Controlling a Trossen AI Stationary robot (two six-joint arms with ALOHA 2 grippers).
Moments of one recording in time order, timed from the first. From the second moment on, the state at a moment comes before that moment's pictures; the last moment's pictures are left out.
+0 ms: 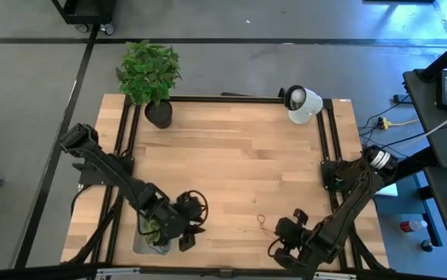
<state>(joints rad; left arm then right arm) -0.63 1.58 1.17 -0.41 -0.30 -0.89 0.94 1.77 1.27 -0.85 0.50 1.45</state>
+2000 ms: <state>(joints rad) -0.66 1.88 1.91 -1.14 -0.26 -0.84 0.85 1.77 1.51 -0.74 0.57 1.02</state>
